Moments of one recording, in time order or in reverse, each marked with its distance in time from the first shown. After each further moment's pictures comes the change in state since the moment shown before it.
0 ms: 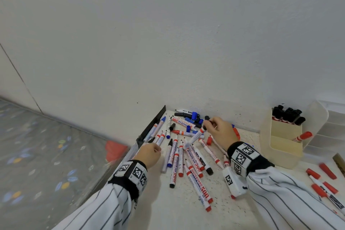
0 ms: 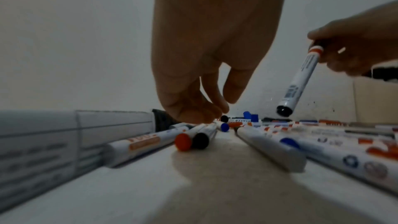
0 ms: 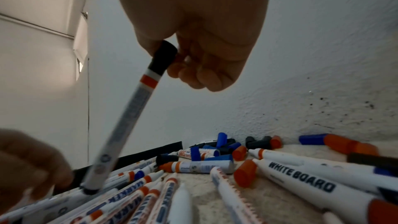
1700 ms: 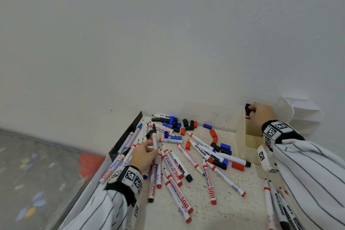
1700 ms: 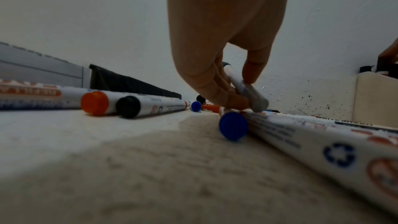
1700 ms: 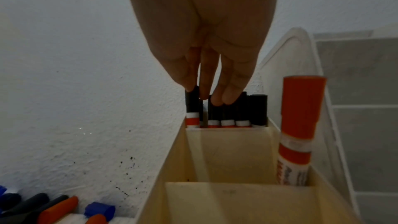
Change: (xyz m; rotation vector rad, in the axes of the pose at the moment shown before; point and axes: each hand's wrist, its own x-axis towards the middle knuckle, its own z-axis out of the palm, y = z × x) left_hand 0.020 0.055 0.026 -0.439 0.004 0.048; right_hand 0.045 0.109 -0.158 -0.489 0.245 0.403
